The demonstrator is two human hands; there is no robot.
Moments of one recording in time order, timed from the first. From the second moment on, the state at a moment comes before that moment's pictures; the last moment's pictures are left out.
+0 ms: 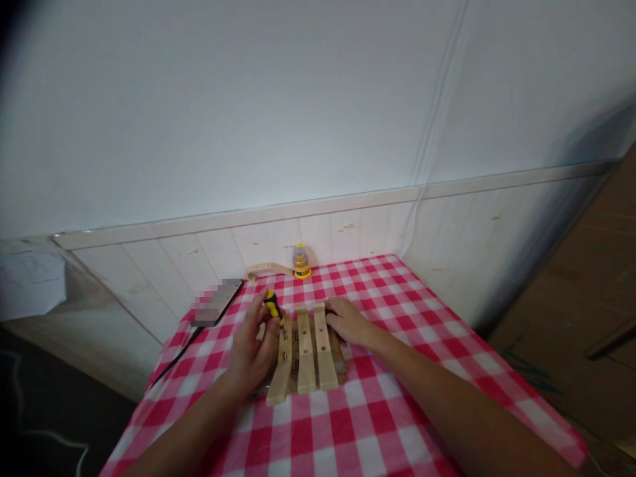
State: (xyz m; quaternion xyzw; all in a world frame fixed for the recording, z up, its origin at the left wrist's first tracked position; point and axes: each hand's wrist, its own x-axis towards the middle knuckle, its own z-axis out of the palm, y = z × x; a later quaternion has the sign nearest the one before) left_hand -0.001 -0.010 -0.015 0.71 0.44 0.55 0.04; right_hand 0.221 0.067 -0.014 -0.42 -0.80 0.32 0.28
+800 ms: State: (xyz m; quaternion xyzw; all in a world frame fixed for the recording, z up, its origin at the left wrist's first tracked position) left_hand 0.002 0.006 0.001 0.68 0.40 0.61 0.06; right_hand 0.220 0.066 -0.010 -0.41 -0.82 0.29 0.28
